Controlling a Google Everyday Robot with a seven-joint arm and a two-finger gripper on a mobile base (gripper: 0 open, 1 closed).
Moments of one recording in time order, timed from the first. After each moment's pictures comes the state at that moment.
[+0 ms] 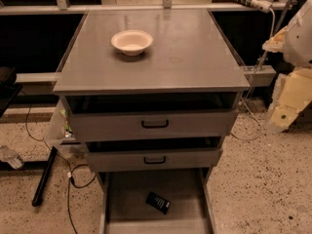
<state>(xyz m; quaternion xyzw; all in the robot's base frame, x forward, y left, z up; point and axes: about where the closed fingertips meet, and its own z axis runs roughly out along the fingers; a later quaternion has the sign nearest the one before) 0.438 -0.217 0.976 -0.60 0.78 -0.03 0.16</state>
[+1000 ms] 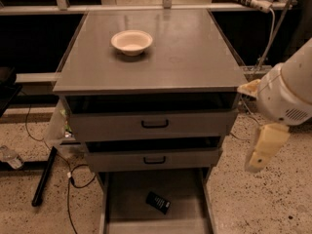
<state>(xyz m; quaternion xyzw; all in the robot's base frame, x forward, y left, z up) 0.423 -0.196 0.884 -0.64 0.75 0.01 0.17</state>
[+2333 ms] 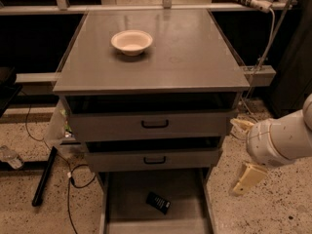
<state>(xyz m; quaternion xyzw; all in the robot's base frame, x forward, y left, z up) 0.429 -0.207 0.764 -0.62 0.74 0.03 0.25</state>
